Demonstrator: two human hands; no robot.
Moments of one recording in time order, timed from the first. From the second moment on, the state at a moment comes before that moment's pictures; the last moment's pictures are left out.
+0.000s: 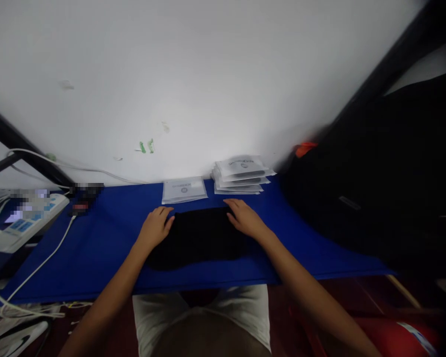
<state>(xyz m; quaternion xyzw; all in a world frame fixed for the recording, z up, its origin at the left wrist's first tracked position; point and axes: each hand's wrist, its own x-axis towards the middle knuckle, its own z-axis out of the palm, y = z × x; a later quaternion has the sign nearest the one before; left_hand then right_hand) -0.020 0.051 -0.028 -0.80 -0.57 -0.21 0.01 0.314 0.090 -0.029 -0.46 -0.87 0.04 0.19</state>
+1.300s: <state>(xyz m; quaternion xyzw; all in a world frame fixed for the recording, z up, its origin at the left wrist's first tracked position) -0.072 -0.020 -0.041 -0.75 -0.57 -0.32 -0.10 0.285 0.057 -0.044 -0.37 -0.87 0.13 0.29</state>
